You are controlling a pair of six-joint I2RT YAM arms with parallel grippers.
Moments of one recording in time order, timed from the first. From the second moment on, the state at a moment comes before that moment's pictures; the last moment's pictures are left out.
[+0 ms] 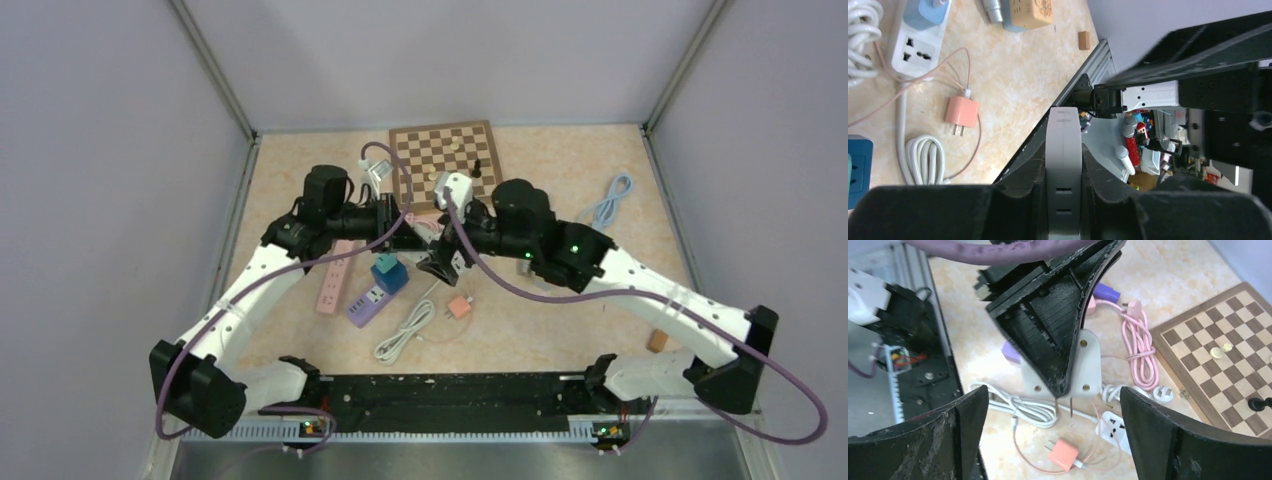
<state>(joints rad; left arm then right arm) -0.42 1.20 1.08 -0.45 0.83 -0.64 0.97 1.28 1.28 -0.40 -0.19 -0.13</state>
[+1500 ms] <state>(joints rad) -0.40 0.96 1.01 -0.27 1.04 -0.53 0.73 1.39 1.27 0.06 -0.95 0.55</state>
